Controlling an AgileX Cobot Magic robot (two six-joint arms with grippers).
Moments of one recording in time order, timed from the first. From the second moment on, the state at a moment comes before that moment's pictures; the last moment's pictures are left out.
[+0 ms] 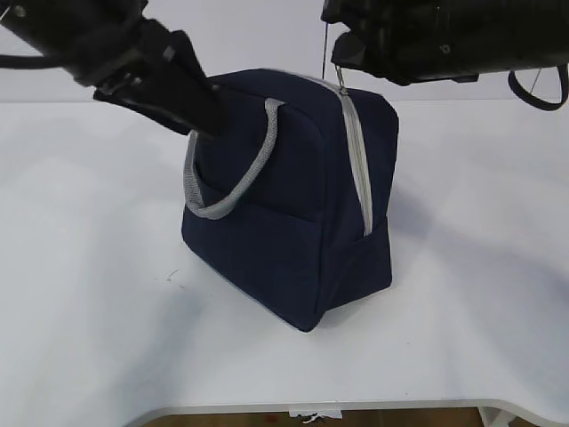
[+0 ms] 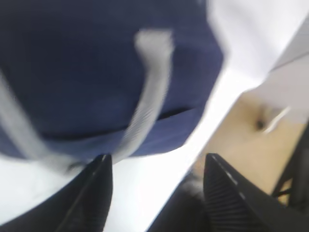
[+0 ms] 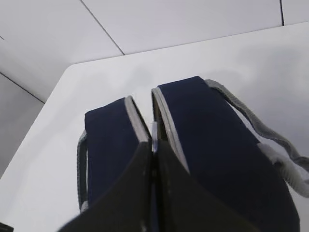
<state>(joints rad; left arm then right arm) -0.45 1.60 -1.45 -0.62 1.08 0.48 0.43 1.50 -1.14 0.36 0.18 0.13</state>
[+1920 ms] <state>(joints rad) -0.47 1.67 -1.45 -0.62 1.08 0.27 0.54 1.50 -1.31 0.59 0.40 0.12</state>
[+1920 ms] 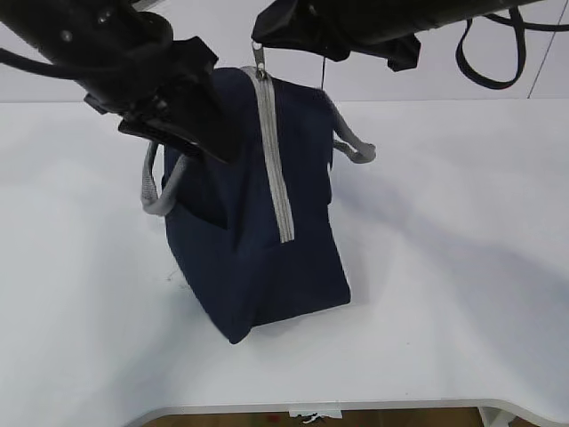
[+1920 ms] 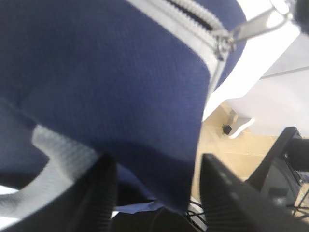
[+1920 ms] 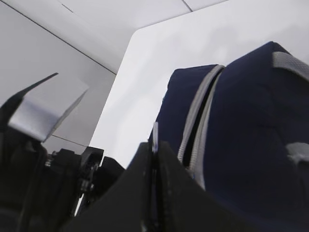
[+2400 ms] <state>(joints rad) -0.48 1.66 -1.46 -0.45 1.19 0.44 0.55 1.51 -1.31 0.59 0.42 0.03</state>
